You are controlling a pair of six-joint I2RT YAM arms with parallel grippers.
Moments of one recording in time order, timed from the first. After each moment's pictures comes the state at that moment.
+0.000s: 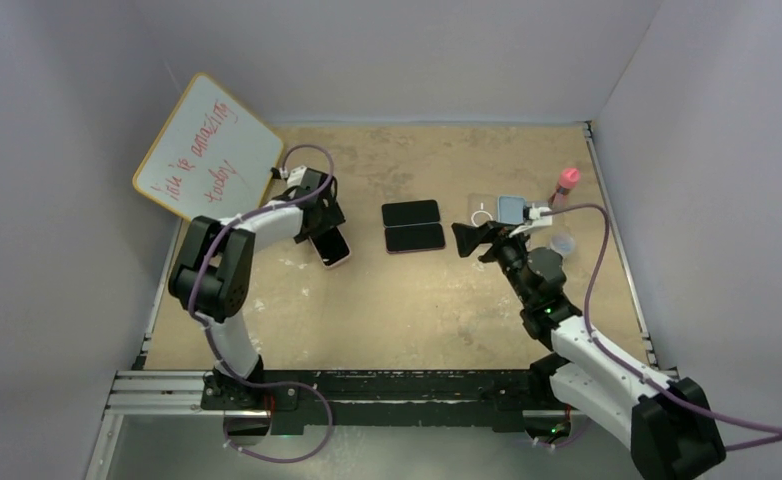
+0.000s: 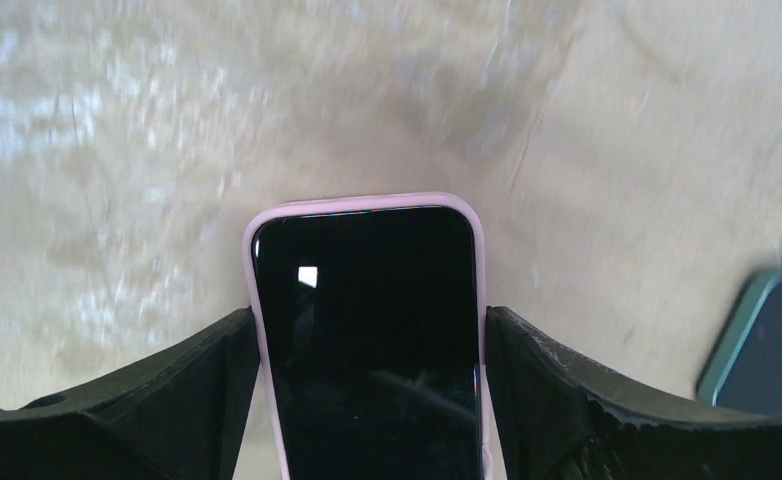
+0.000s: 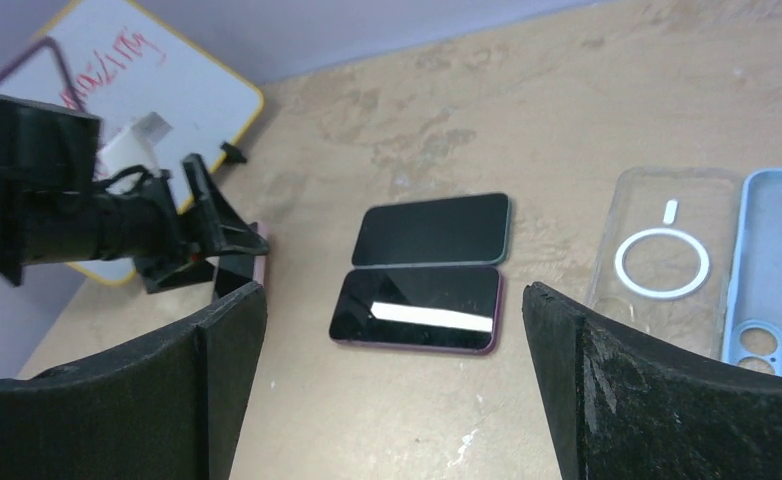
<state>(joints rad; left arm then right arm) -0.35 1.85 1.14 -0.30 -0.33 -0.75 0.43 0.84 0.29 0.57 0.04 0.48</state>
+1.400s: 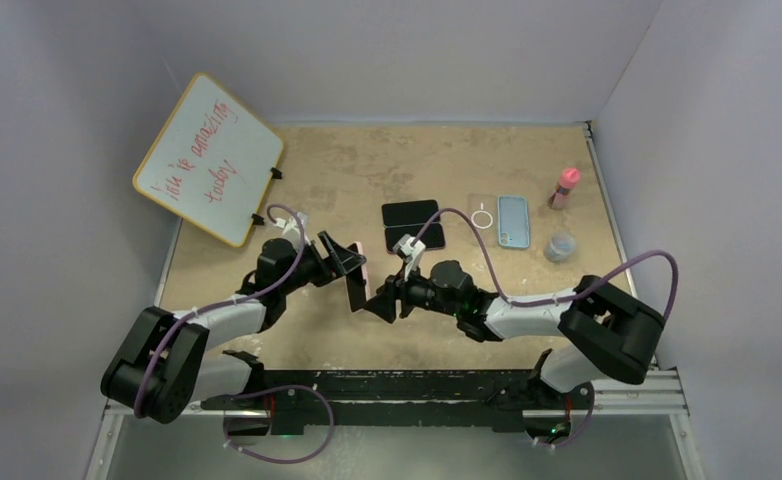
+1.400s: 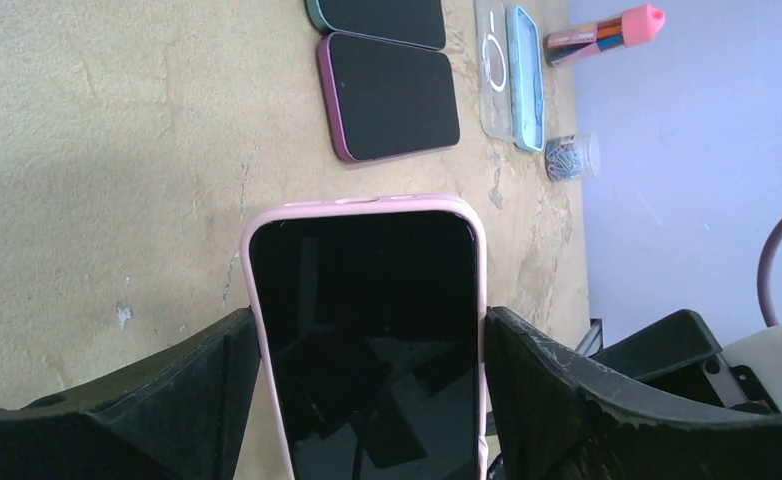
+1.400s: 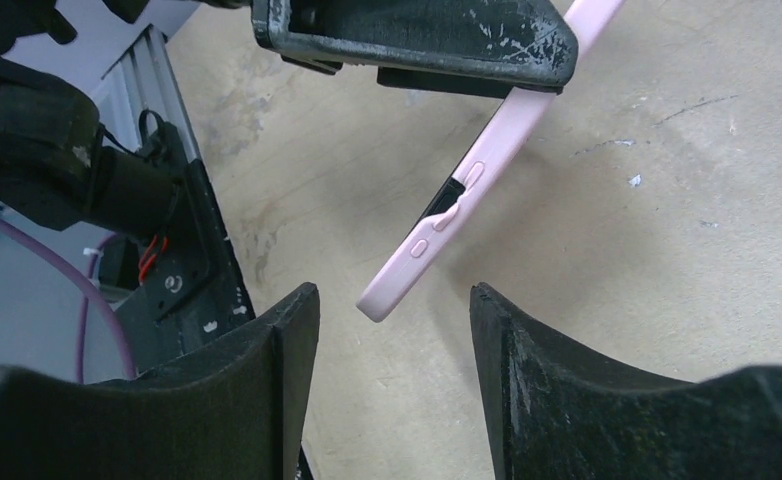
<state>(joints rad) -0.38 1.25 0.28 0.58 0.35 -0.91 0.96 1.45 0.46 0.71 -0.23 0.47</state>
